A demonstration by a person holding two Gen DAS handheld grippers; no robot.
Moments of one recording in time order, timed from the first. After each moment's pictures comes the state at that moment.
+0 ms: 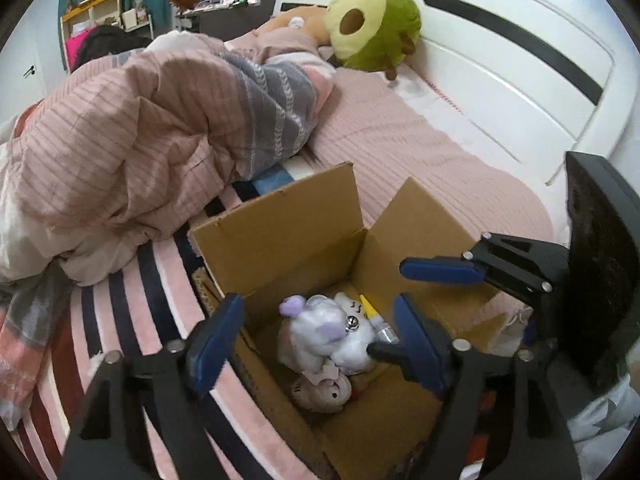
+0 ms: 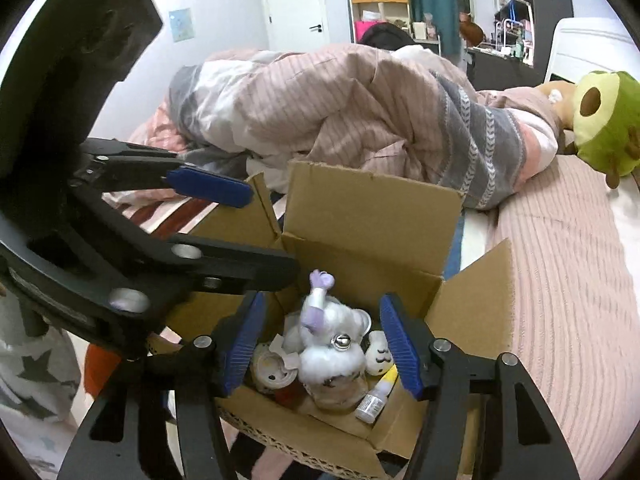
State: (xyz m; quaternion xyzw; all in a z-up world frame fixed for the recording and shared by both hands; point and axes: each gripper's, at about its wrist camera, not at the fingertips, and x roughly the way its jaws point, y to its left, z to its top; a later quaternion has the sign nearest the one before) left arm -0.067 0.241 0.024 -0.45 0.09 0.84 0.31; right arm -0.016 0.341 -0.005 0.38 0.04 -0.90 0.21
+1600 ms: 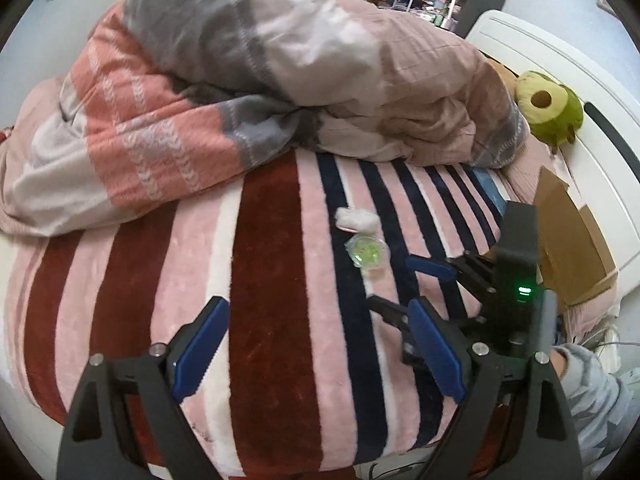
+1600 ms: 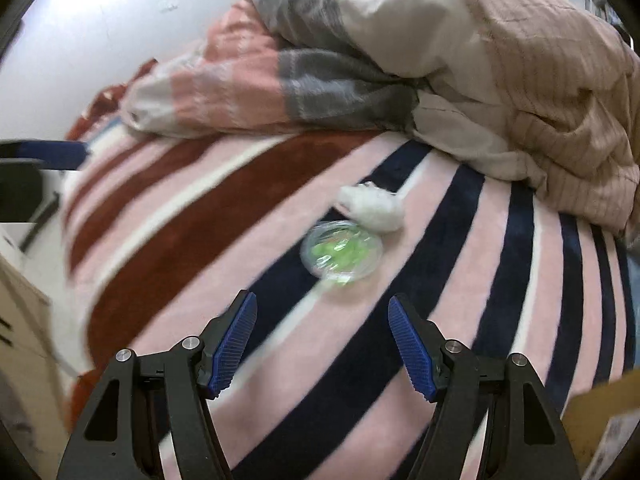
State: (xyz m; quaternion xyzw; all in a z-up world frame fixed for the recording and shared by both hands) left arm -0.028 -0.098 -0.057 -0.47 -0.07 0.87 0.10; right arm -0.089 0.054 -0.141 0.43 0.11 -0.85 0.28
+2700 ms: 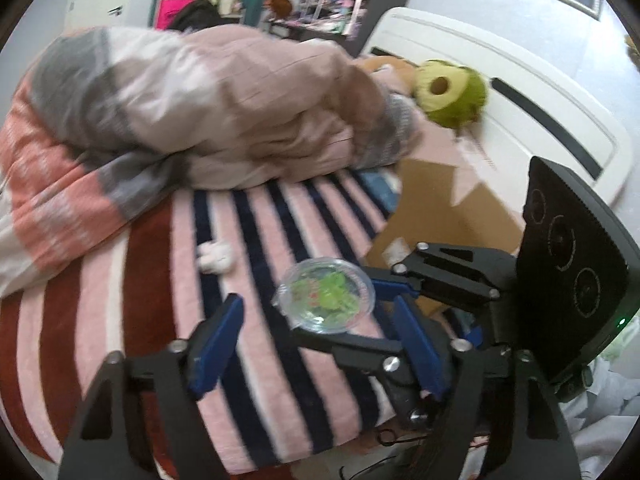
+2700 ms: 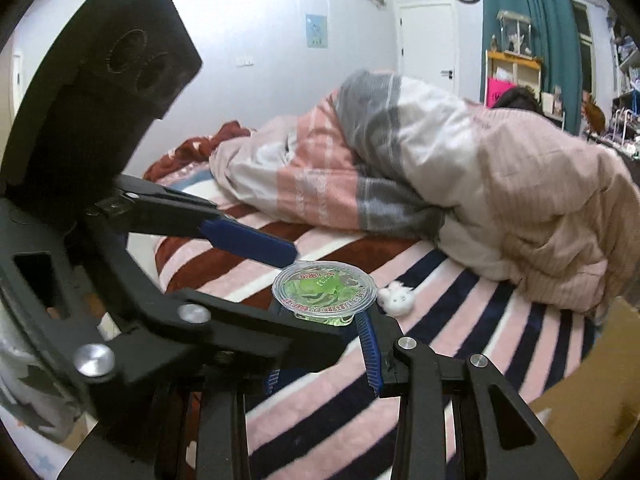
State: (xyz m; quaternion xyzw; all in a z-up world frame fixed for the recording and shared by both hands) left arm 0.003 0.004 0.006 -0.41 -0.05 0.87 0.25; right arm 0.009 0.103 -0.013 0.28 0.10 -0.87 0.40
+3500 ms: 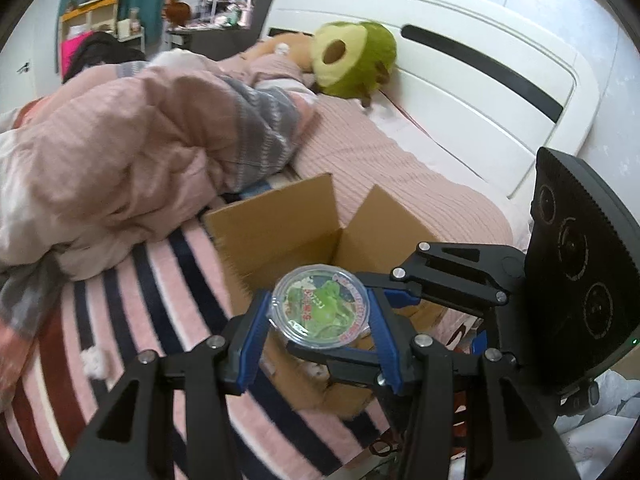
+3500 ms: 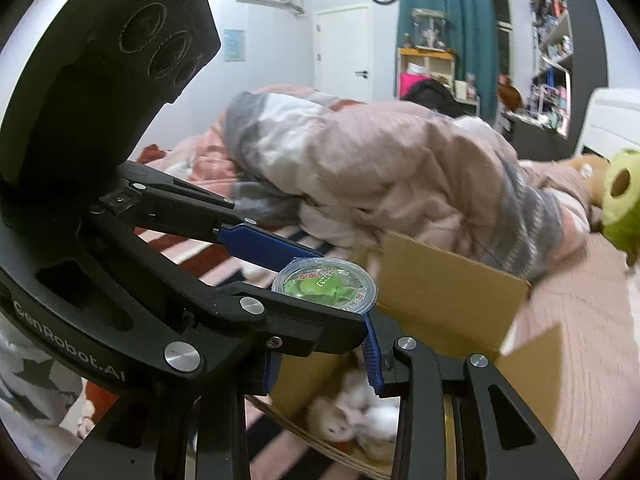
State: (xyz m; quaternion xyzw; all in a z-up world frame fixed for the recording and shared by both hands) left arm -0.043 0.207 0.036 -0.42 0.05 0.83 0.36; right arm -0.001 0.280 0.015 0.29 0.07 -0.92 0.27
